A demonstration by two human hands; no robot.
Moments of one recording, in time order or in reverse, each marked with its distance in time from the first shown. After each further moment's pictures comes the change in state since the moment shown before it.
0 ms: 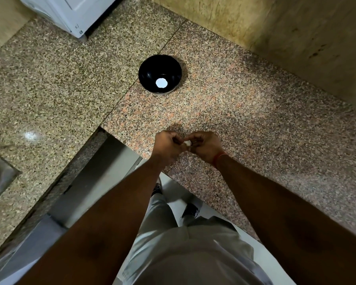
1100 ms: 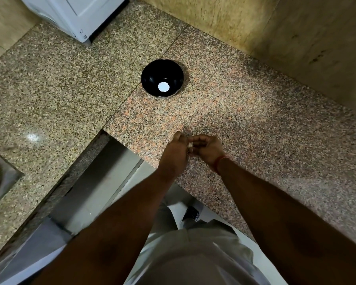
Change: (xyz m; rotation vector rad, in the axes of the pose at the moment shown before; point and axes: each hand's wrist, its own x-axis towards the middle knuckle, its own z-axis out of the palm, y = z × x) left_hand -0.014 -0.006 0.021 0.495 0.084 0.414; right_hand -0.005 -0.008 0.003 0.459 0.007 0.234
